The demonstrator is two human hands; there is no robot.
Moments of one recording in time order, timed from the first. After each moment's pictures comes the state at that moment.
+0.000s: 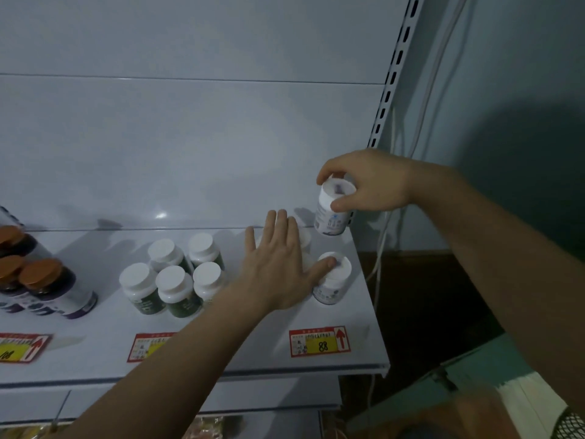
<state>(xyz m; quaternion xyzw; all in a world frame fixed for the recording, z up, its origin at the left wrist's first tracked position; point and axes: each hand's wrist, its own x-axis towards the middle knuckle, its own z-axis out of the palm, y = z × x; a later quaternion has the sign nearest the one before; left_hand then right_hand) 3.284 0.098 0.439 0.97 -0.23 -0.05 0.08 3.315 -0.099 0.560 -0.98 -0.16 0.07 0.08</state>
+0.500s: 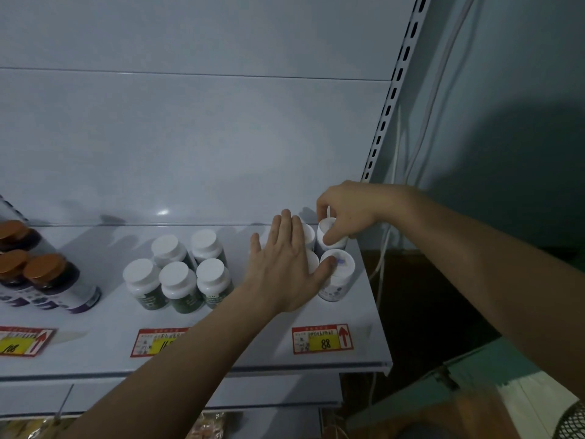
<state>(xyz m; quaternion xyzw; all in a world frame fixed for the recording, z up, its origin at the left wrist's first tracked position) 3.283 0.095 0.422 0.97 -0.22 -0.03 0.09 3.336 -0.076 0.514 -0.97 -0.12 0.22 0.03</state>
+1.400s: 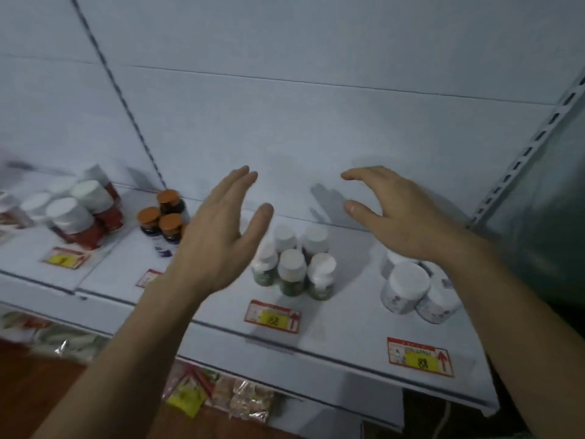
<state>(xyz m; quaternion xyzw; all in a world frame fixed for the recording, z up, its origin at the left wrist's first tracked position) 3.246 0.315 0.508 0.94 -0.10 0.18 0.28 3.303 0.044 0.528 -0.94 -0.23 -0.05 0.26</state>
